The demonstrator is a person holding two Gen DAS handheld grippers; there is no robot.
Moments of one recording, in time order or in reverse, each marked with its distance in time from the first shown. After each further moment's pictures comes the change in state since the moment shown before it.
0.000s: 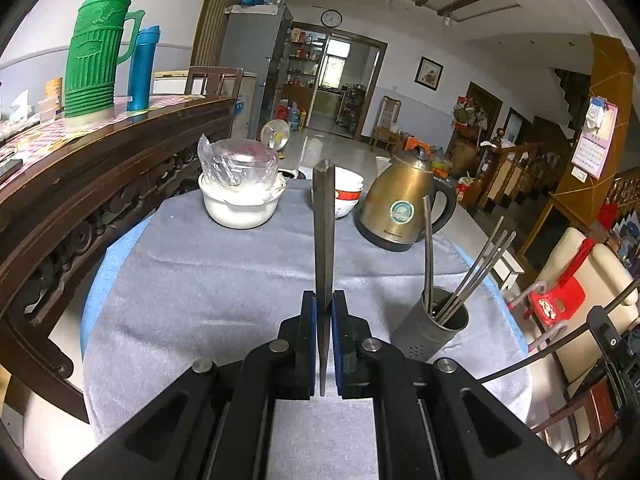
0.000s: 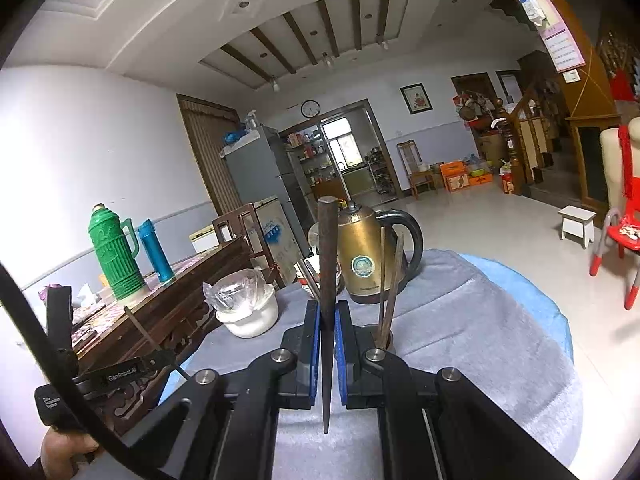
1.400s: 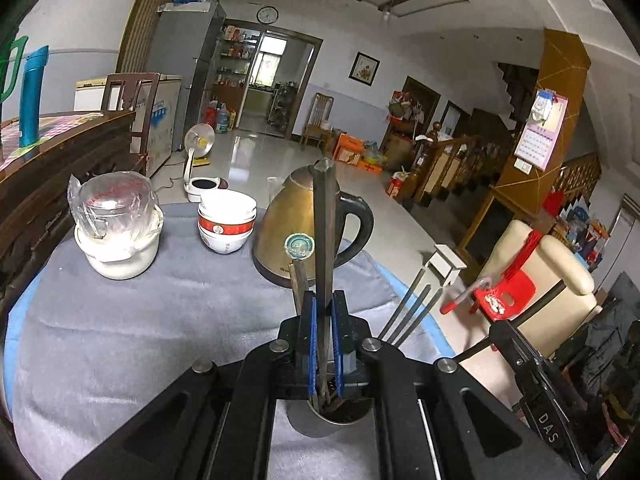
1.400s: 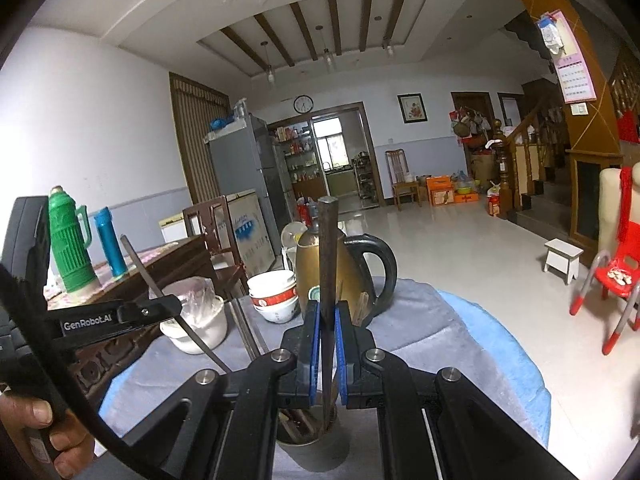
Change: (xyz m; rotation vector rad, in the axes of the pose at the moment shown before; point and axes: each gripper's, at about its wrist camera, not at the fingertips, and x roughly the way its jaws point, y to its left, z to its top) left arm 0.086 -0.101 0.067 0.076 0.023 -0.237; right arm 0.089 -0.034 0.049 -0.123 0.014 -0.095
